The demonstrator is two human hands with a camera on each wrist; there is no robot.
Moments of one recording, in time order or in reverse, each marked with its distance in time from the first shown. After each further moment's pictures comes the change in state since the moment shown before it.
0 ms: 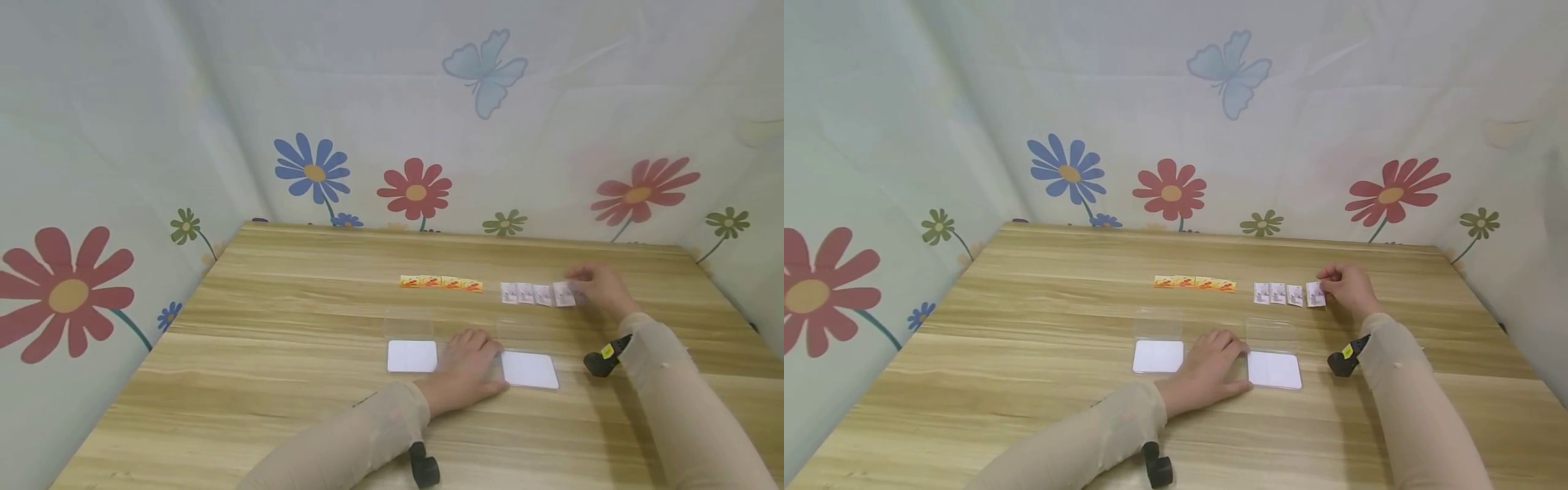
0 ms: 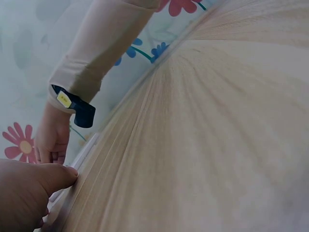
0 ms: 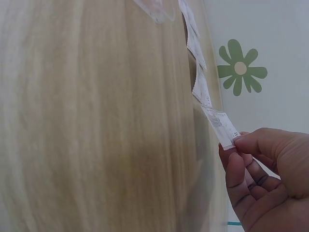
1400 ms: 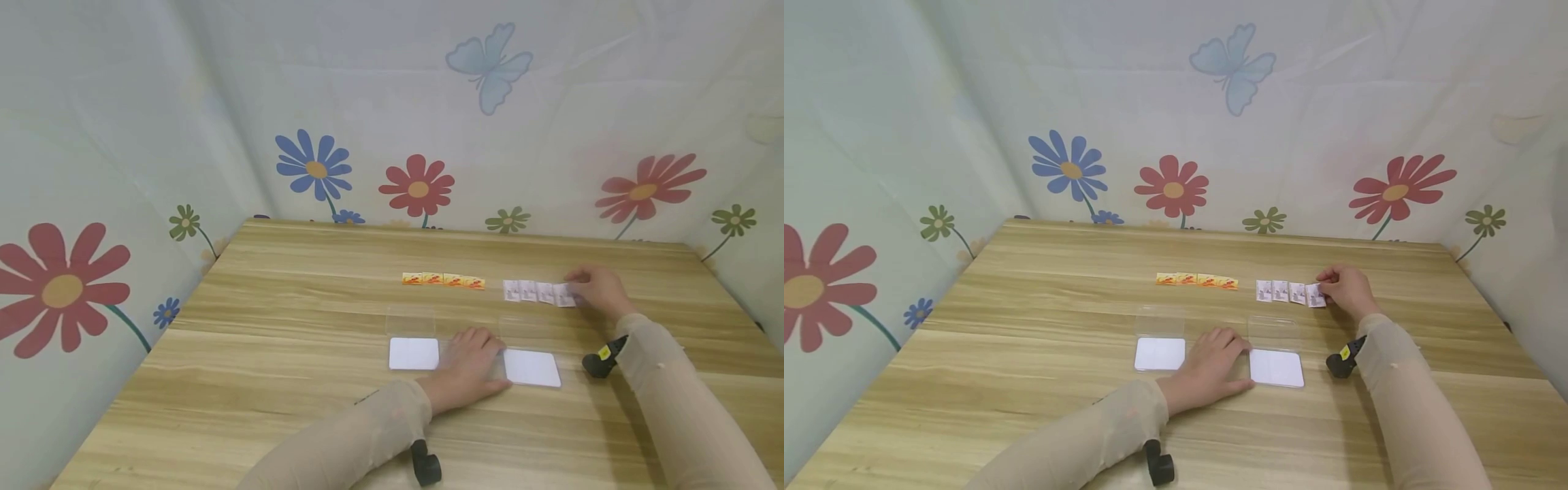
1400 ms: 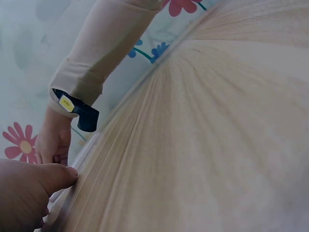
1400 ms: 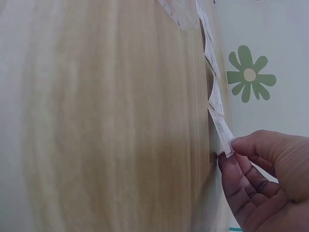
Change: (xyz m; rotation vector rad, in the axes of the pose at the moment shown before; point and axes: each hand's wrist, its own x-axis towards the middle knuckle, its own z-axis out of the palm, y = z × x) left_hand 0.001 -0.002 0.002 0.015 -0.022 -0.005; right_hand 0.004 0.004 0.011 -0.064 0.018 -0.032
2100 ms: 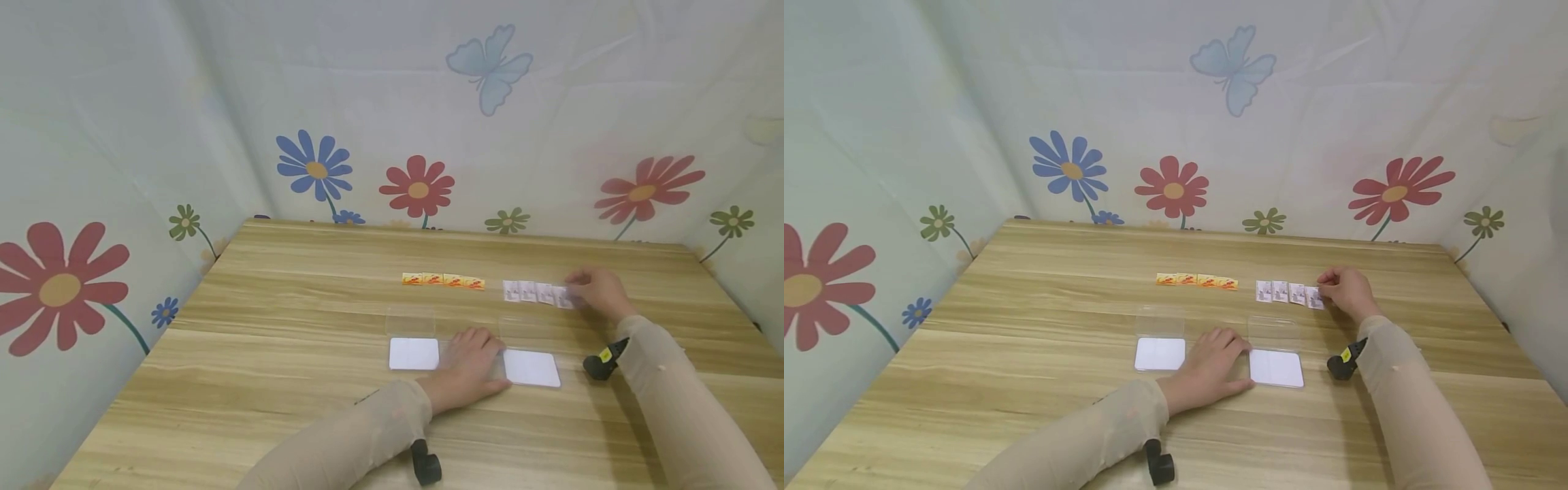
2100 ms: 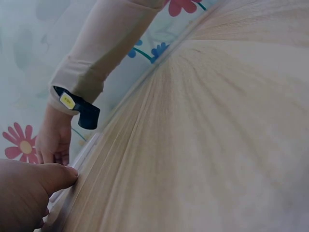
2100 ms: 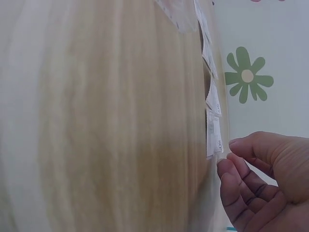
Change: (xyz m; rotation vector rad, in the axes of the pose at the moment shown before) left_hand 0.000 0.000 0.000 0.000 -0.008 -0.008; right_hand -0.003 -0.002 -0.003 0.019 -0.060 0.057
